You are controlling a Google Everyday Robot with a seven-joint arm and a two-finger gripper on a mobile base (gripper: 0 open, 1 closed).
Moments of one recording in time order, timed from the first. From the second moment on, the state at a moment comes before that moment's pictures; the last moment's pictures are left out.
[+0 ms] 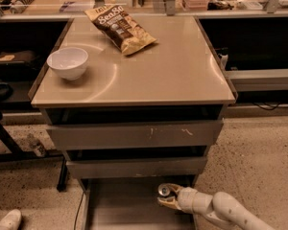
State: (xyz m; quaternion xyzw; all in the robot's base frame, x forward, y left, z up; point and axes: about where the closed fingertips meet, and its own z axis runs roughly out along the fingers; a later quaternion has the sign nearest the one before) arm 0.506 -0.103 0.321 -0.45 0.71 0.25 0.48
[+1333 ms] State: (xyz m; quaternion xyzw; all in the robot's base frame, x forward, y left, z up) arm 0.523 -0.052 0.204 -0.50 0.69 0.22 0.47
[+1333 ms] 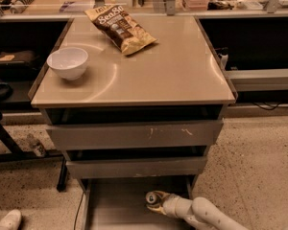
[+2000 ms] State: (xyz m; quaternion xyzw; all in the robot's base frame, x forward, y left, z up) arm 0.523 -0.052 0.184 -0.50 0.70 0.21 0.47
